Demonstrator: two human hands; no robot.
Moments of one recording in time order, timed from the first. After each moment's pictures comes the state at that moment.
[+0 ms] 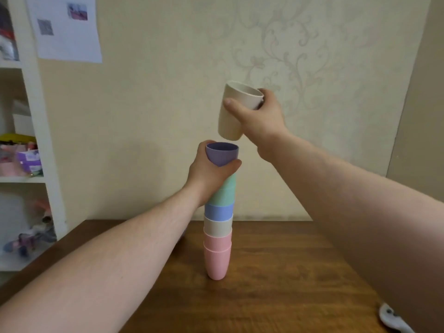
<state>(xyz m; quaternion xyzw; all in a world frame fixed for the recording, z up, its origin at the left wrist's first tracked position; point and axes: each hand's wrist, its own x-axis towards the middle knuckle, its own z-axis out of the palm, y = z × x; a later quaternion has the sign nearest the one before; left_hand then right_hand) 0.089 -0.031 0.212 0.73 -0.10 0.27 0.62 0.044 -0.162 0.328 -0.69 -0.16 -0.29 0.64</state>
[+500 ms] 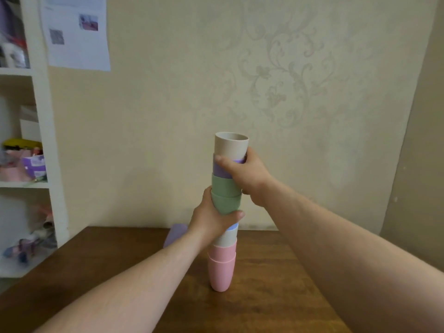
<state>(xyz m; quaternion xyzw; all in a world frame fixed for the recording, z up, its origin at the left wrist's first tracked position) 0.087 -0.021 0.138 0.82 -0.05 0.18 0.54 0.070 -0.144 0.253 -0.75 -0.15 -0.15 0.63</state>
